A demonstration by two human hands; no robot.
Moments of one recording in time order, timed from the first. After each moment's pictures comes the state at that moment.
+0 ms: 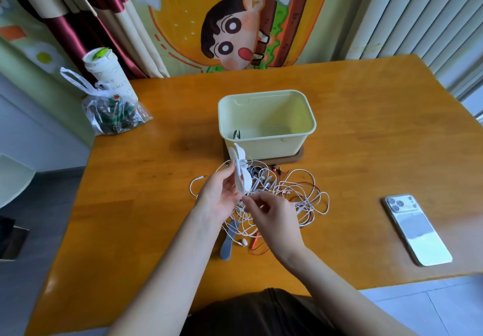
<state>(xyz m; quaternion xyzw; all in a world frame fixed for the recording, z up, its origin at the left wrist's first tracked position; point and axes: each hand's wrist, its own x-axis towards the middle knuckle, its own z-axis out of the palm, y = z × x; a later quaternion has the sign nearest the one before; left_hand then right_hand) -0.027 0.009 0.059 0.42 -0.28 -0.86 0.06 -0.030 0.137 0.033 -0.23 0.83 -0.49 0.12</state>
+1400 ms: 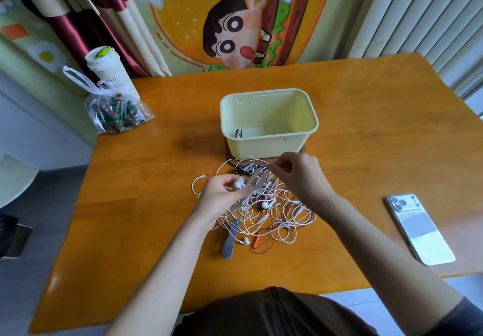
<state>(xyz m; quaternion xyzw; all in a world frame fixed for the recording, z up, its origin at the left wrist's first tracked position) -0.005 0.003 0.052 0.32 -0.72 -0.62 -0.01 -0.113 0.146 0.064 -0.30 0.88 -0.36 0.09</state>
